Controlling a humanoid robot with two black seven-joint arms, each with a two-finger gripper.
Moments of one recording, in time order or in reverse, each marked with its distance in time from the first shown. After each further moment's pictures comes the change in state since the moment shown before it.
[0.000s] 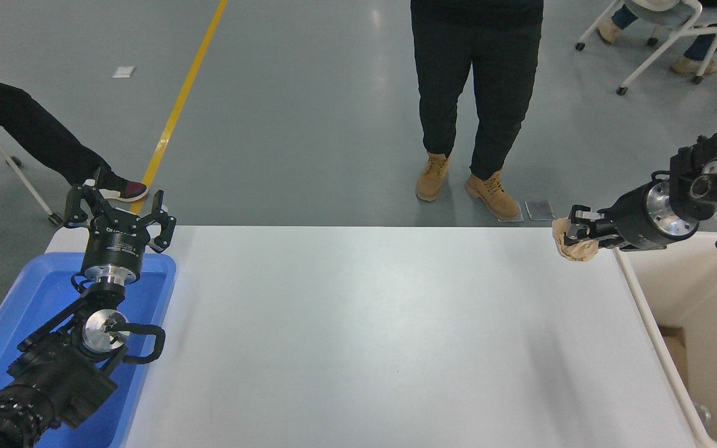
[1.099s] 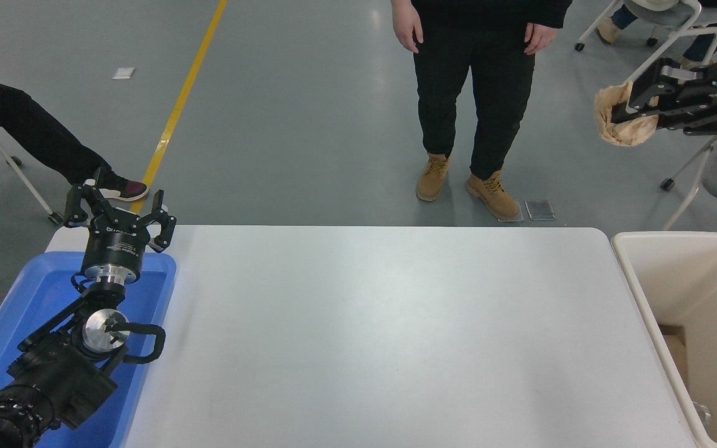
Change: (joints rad) left arm 0.000 0.000 0.001 0.000 0.000 0.000 0.000; right arm 0.355 -0.177 -0.001 0.044 -0.003 0.180 0.000
